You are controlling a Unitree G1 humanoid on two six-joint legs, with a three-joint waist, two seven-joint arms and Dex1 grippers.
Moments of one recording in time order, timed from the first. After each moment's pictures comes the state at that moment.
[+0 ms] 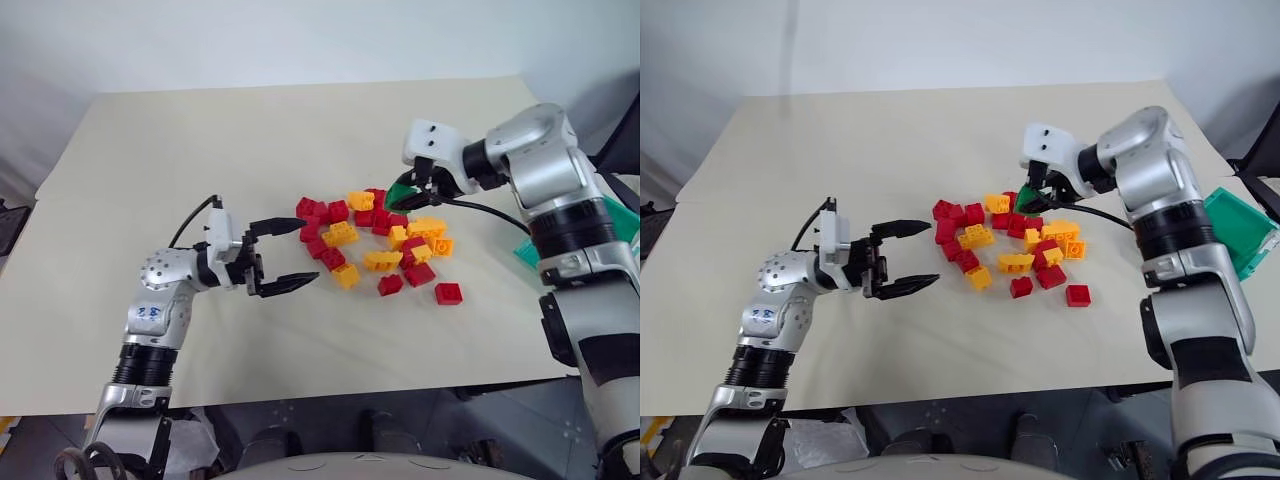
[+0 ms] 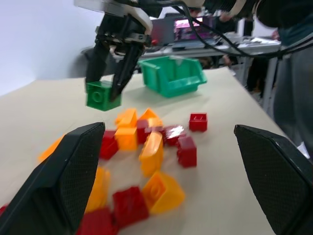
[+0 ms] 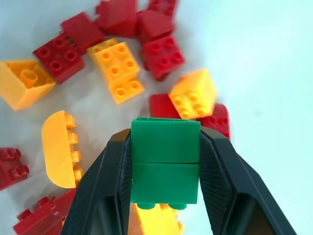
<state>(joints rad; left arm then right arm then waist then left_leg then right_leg) -0.54 0.40 -0.01 0.13 -0.46 0.02 -1.16 -1.17 -0.66 0.24 0.50 -0.19 0.43 1.36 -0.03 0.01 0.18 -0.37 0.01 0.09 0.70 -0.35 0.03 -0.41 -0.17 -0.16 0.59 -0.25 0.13</state>
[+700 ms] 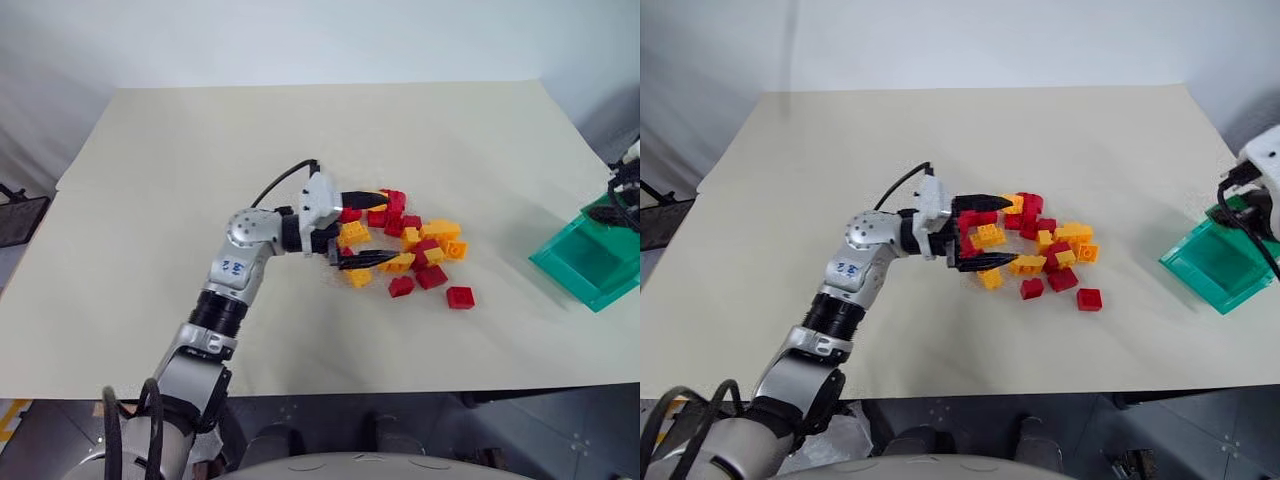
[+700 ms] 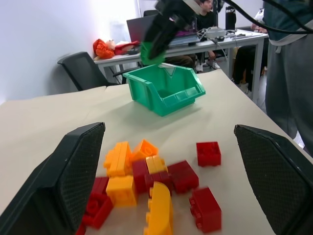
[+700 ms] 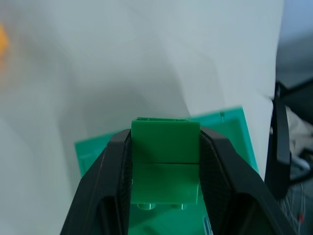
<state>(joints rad) -0.91 0.15 -0.18 0.45 -0.25 -0.02 -1.05 -0.58 -1.12 -0.24 0.07 -0.11 0.96 0.98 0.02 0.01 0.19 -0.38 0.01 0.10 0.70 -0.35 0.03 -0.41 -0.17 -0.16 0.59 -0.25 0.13</state>
